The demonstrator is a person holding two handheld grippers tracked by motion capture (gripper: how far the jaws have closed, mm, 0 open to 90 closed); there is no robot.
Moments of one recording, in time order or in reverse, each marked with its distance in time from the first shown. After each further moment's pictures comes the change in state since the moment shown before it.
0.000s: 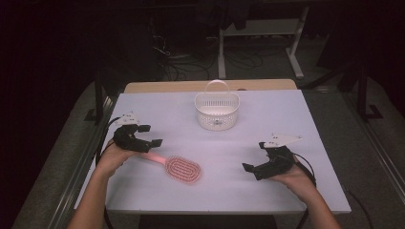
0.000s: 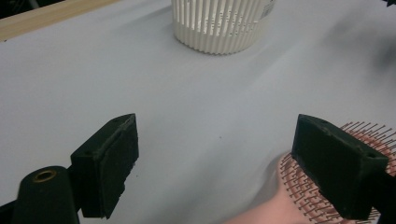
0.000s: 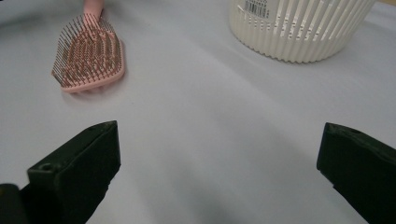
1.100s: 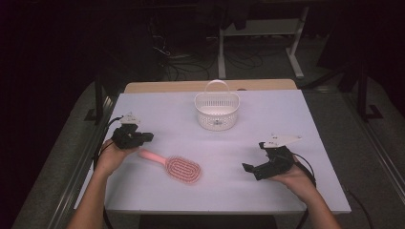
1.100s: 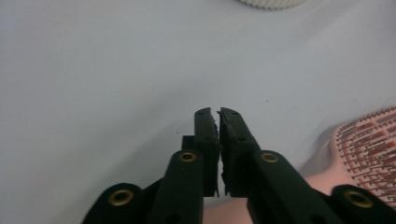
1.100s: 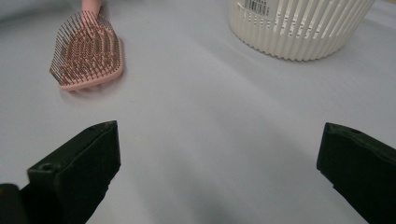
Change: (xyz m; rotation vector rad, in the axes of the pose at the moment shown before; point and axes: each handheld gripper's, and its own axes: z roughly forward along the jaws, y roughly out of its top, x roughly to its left) left arm 0.013 -0.007 0.006 0.158 0.123 -0.039; right arm 0.000 0.000 0.001 0.006 -0.003 -0.002
